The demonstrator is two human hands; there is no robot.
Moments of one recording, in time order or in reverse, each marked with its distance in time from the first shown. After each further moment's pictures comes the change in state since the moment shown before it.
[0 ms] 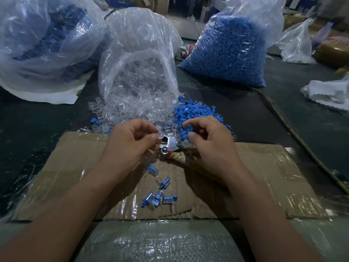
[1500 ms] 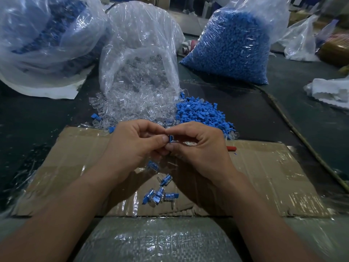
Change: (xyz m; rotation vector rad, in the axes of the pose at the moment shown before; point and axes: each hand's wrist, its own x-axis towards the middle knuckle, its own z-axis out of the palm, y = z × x) left_hand -0.005 0.010 0.002 -0.154 -0.112 -0.073; right_hand -0.010 -0.007 0.017 0.233 -0.051 -0.235
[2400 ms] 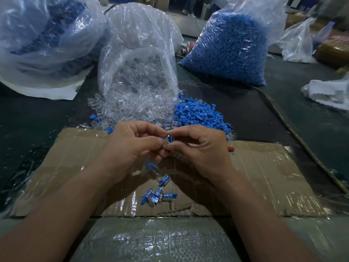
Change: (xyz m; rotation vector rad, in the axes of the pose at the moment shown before) left_hand 0.005 -0.006 -0.007 -0.168 -0.087 -0.063; right_hand -0.002 0.006 -0.002 -0.083 0.074 -0.146
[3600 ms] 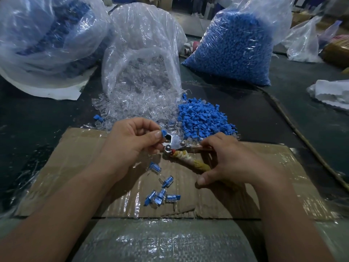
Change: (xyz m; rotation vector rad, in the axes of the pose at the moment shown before) left_hand 0.005 -0.004 -0.003 0.047 0.134 0.064; right_hand 0.002 0.013 -0.046 -0.689 -0.674 0.529
